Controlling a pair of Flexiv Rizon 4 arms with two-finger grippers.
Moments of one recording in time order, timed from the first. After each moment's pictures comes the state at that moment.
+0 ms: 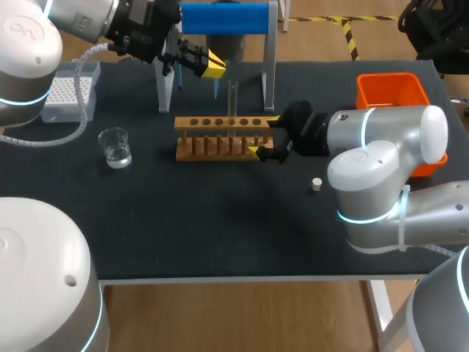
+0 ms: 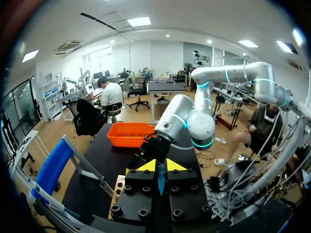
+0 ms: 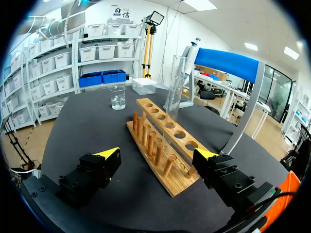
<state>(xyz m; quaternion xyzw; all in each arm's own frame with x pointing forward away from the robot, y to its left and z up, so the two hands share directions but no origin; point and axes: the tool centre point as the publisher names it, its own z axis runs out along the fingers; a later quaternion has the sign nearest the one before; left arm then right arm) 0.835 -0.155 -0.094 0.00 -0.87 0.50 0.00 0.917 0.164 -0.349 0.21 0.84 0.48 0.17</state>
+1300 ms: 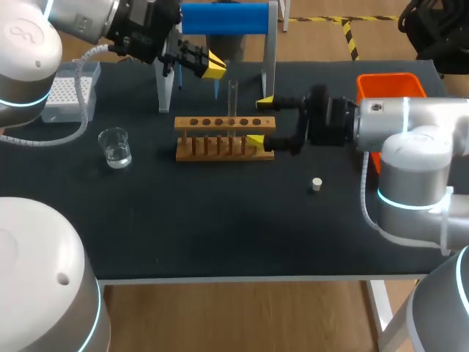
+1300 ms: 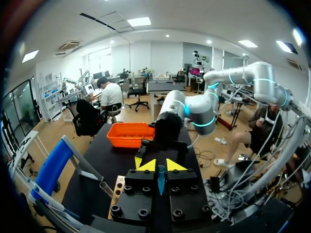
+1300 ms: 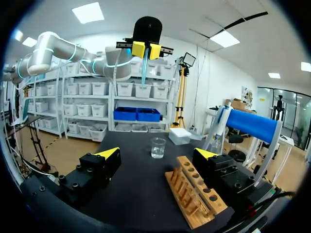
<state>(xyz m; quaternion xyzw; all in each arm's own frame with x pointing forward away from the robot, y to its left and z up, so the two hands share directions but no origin) 0.833 -0.157 -0.094 0.00 -0.87 0.50 0.00 0.847 0.190 -0.232 0.06 0.76 0.64 0.10</state>
